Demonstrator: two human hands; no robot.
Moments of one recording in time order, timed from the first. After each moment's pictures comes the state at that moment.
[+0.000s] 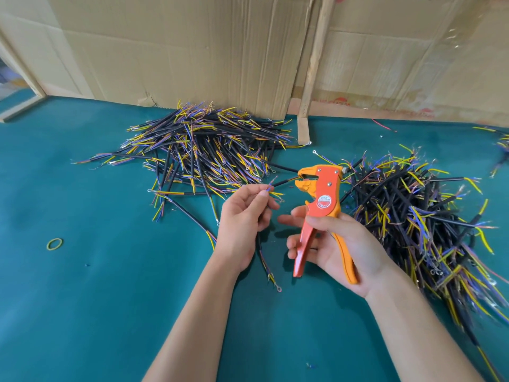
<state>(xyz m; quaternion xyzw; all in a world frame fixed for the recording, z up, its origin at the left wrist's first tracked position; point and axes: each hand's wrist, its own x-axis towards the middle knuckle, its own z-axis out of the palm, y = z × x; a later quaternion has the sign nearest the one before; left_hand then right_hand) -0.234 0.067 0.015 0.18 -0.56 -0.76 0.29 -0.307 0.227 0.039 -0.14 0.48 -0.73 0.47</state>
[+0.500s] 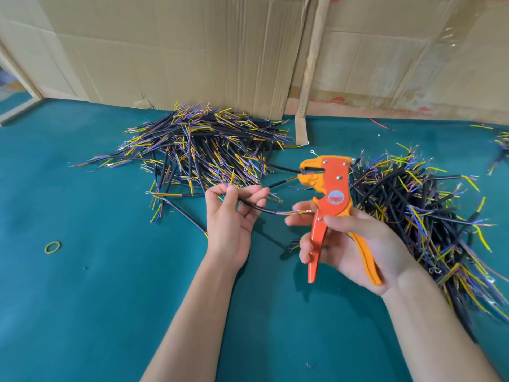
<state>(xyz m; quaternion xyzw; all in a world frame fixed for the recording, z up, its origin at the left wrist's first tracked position) -0.234 0.062 0.020 0.19 -0.33 -0.86 0.35 -0.318 0.247 0.049 -0.23 0.45 -0.71 0.49</state>
